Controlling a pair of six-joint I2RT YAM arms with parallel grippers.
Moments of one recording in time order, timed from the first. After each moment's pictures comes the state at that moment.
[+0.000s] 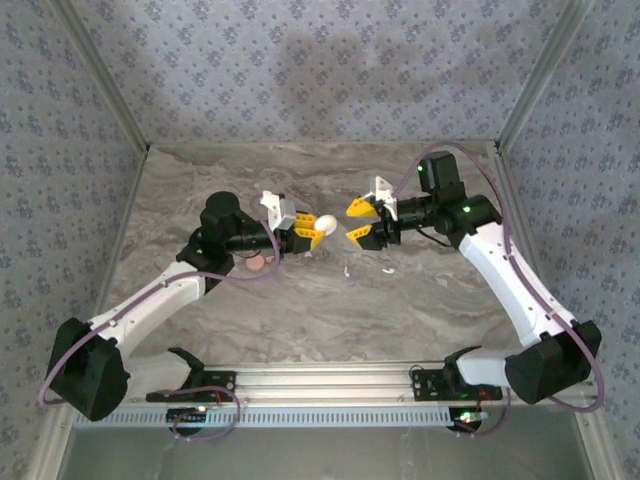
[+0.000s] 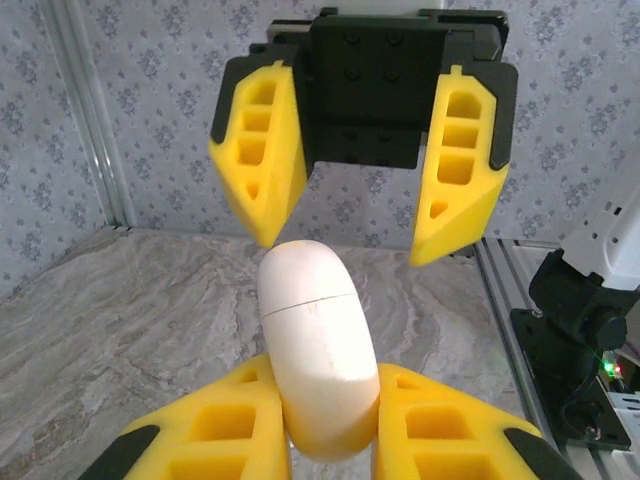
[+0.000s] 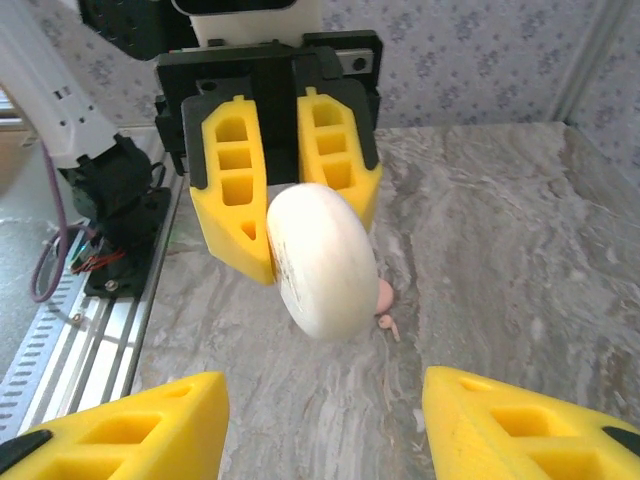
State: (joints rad) left arm -0.58 1.20 0.83 0.29 0.88 0.06; right arm 0.38 1.30 1.30 -0.72 -1.00 -0.69
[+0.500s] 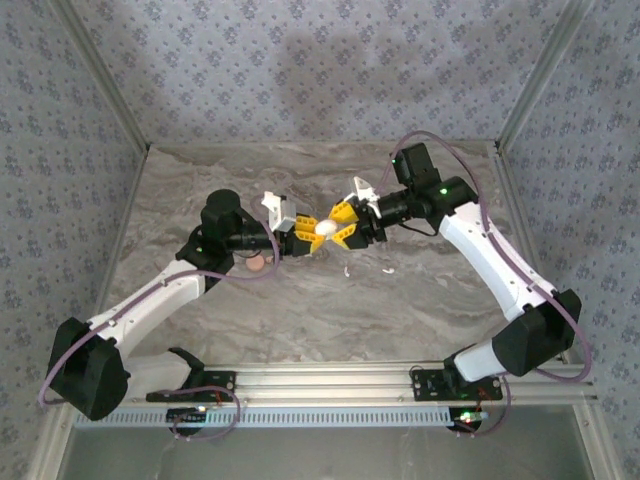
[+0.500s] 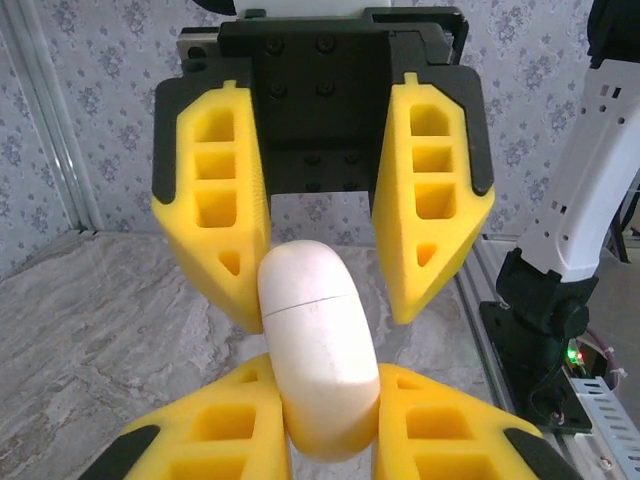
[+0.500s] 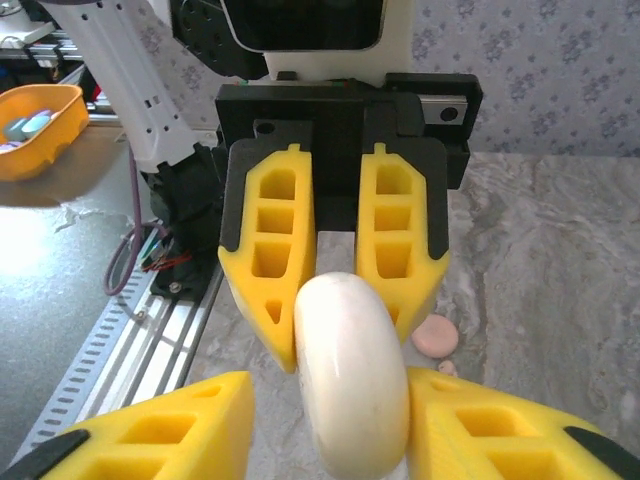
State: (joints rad) left arm -0.58 1.20 0.84 0.25 0.94 0.08; right arm 0.46 1.44 1.45 -0.87 -1.10 -0.83
